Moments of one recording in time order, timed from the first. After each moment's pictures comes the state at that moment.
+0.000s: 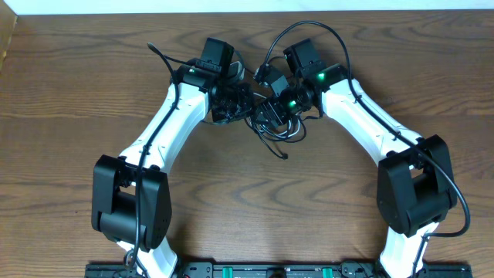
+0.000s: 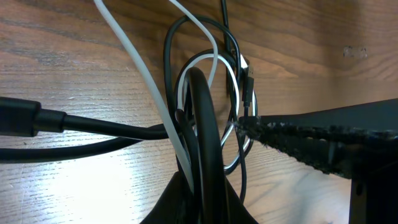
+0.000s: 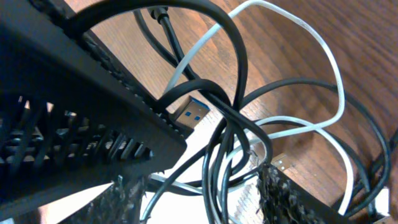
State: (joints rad) left arm -0.32 1.85 1.46 -0.83 0.44 -0.52; right arm 0.46 1.99 1.55 -0.71 -0.57 -0.16
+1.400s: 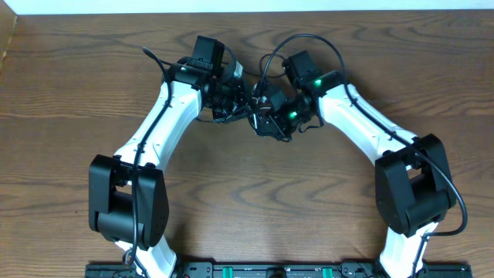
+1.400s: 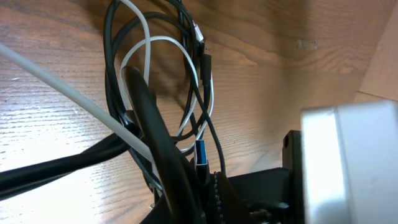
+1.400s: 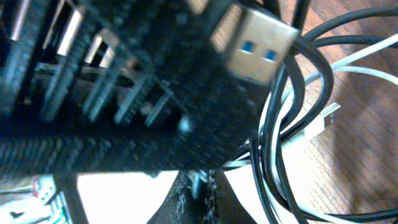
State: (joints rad) left arm -0.28 1.85 1.46 -0.83 0.63 -0.56; right arm 0.46 1.99 1.49 -0.79 -0.68 -0.23
